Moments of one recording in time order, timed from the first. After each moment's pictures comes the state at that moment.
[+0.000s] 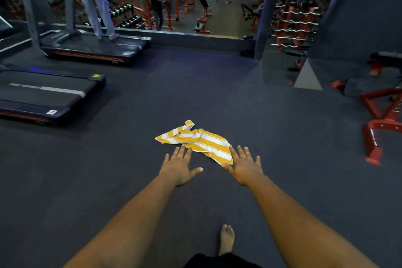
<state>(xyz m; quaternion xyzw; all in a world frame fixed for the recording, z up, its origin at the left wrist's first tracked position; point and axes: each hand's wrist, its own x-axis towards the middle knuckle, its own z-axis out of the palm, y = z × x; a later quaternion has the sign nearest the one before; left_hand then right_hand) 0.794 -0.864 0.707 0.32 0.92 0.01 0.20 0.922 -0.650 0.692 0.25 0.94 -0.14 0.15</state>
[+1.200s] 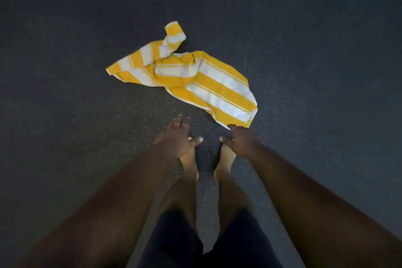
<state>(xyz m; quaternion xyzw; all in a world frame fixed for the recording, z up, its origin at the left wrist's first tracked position) 0.281 -0.545 0.241 0.24 0.81 -0.01 0.53 0.412 -0.349 0.207 0.23 0.83 -0.22 0.46</state>
